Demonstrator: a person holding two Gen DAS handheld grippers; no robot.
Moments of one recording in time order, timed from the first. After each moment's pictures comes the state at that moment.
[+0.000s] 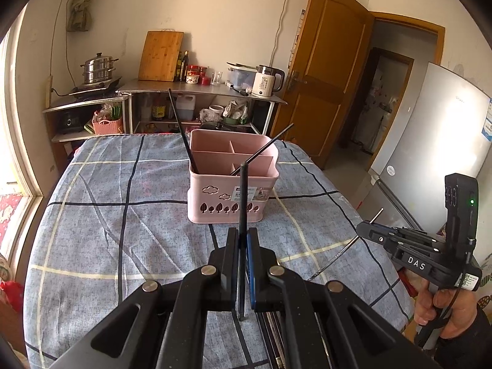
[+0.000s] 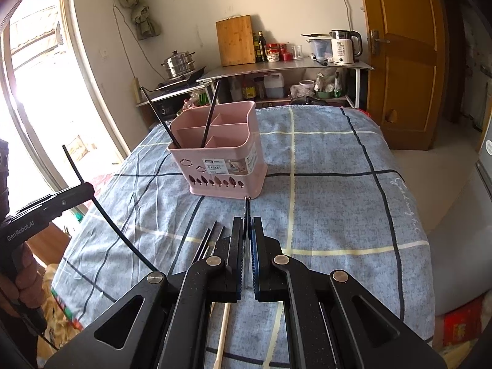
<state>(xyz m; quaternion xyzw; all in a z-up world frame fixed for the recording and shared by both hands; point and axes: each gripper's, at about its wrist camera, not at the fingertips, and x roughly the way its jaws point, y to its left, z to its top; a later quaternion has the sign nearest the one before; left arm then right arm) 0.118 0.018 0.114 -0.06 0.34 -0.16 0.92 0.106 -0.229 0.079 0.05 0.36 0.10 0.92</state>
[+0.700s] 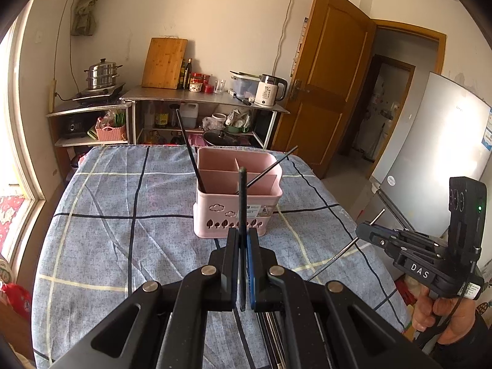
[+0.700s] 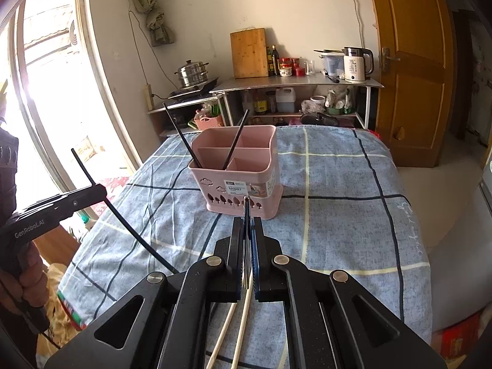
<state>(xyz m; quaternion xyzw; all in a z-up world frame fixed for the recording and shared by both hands) 0.129 0.029 0.140 -0.07 0.32 -0.15 0.93 0.113 -0.206 0.108 0.04 0.33 0.13 0.93</state>
